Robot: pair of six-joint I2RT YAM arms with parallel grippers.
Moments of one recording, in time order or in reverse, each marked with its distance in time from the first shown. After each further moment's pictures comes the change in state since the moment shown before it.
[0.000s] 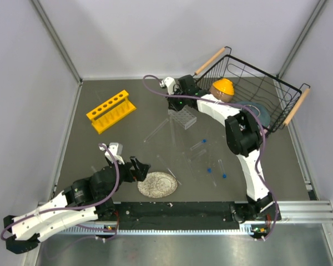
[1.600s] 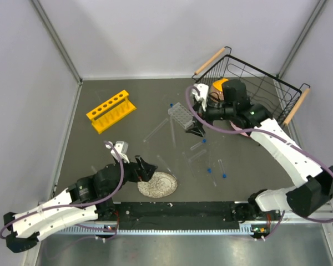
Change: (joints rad) left arm 0.002 0.058 -0.003 0.092 0.106 -0.065; right arm -0.014 -0.908 -0.510 -0.214 -0.343 -0.079
